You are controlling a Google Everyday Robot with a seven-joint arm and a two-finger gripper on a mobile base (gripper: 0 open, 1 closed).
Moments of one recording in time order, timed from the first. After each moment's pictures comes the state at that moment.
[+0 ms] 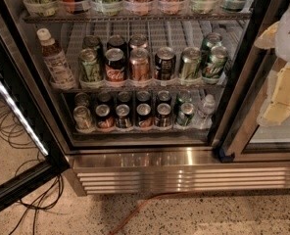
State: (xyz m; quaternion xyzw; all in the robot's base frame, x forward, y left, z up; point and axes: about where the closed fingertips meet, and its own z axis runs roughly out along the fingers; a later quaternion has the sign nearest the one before) arm 0.438 -0.216 0.977 -0.60 0.78 -0.04 0.16
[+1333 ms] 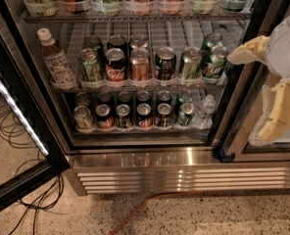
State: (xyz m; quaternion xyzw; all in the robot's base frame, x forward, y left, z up) arm 0.407 -0.166 0.969 -0.67 0.71 0.10 0.22
